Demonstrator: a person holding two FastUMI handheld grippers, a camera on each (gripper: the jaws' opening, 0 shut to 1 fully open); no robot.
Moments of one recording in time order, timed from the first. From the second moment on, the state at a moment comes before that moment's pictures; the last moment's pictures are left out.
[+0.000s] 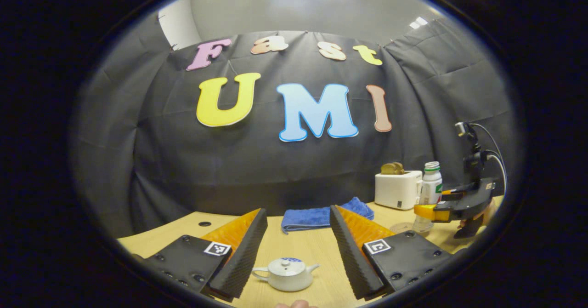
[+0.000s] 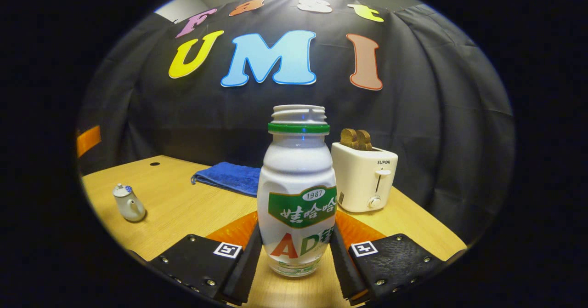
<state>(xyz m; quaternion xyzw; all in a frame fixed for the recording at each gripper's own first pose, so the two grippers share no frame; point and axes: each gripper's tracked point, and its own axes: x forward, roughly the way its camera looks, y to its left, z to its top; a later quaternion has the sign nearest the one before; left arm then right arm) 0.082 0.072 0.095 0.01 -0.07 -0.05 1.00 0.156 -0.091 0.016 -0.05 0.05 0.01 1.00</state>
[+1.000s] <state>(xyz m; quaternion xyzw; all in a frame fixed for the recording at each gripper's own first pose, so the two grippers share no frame) 0.082 0.126 0.087 -0.05 -0.06 -0.01 1.00 0.220 -0.093 -0.007 -0.01 0.09 0.00 1.00</state>
